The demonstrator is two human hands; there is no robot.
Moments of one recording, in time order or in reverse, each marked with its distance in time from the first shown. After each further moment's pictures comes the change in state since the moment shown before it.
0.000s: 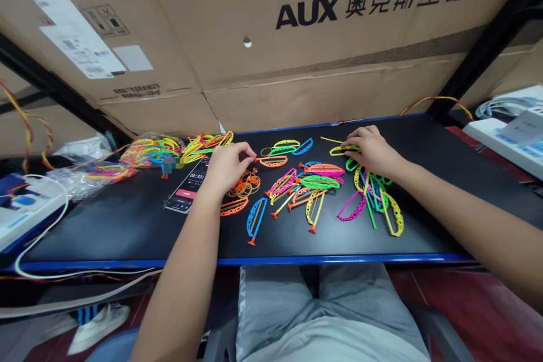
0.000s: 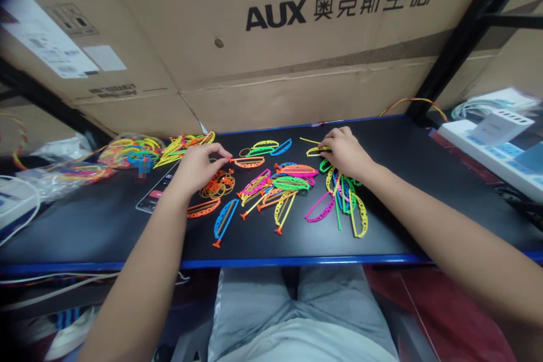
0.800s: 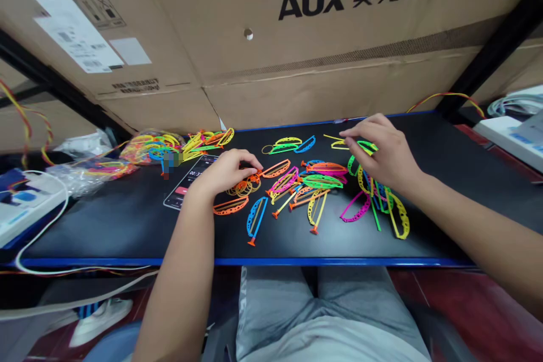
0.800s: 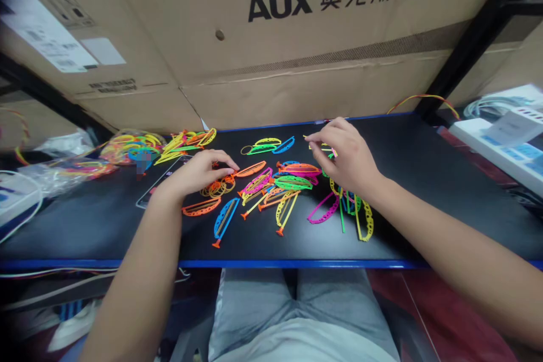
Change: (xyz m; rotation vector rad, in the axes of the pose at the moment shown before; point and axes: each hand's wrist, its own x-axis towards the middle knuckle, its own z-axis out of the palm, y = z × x) left_hand -0.002 -0.015 -0.003 -0.151 -0.311 0.134; right_hand -0.006 -0.081 -0.053 0.258 0.392 -0.197
